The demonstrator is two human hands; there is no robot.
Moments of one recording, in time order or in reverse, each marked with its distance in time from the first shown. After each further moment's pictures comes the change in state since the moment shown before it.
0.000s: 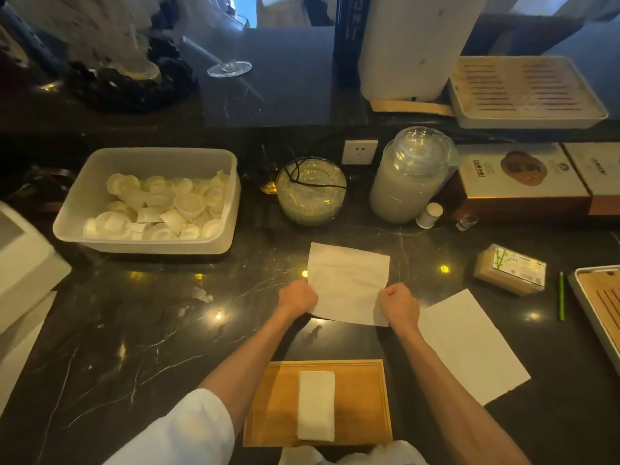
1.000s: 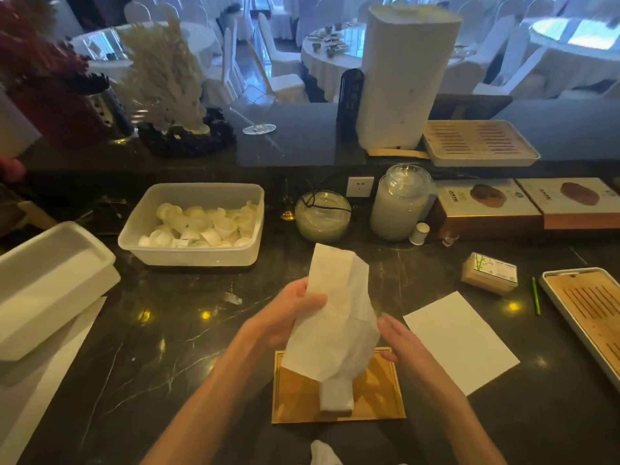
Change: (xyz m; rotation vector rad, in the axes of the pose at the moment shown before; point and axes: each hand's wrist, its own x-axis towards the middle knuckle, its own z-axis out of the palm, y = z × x) left_hand -0.190 -0.019 -0.083 -0.684 -0.461 0.404; right_hand -0.199 0.027 -0.053 0.455 -0.453 -0.248
